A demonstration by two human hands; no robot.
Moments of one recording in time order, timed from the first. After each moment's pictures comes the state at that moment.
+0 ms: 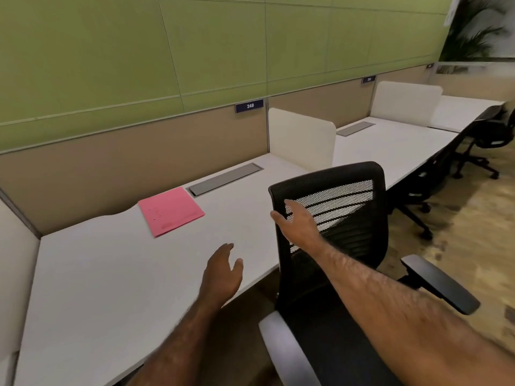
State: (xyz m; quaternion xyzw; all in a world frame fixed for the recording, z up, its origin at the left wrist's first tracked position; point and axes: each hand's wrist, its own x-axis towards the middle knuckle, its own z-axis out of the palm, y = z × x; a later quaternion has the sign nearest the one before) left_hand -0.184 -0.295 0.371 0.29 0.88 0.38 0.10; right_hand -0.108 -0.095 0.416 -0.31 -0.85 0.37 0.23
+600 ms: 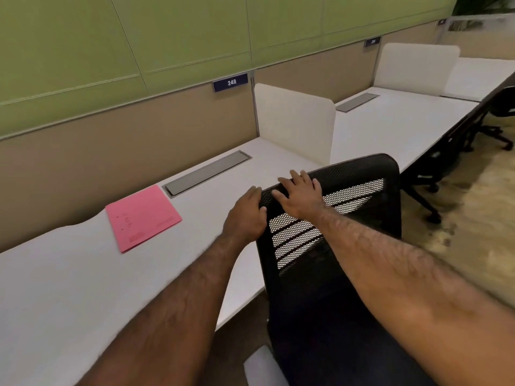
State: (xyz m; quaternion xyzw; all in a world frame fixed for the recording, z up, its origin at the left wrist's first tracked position) left_hand -0.279 -0.060 0.408 0.44 0.86 0.26 0.04; right_hand -0.211 0.101 0.387 -0.30 -0.94 0.13 0.11
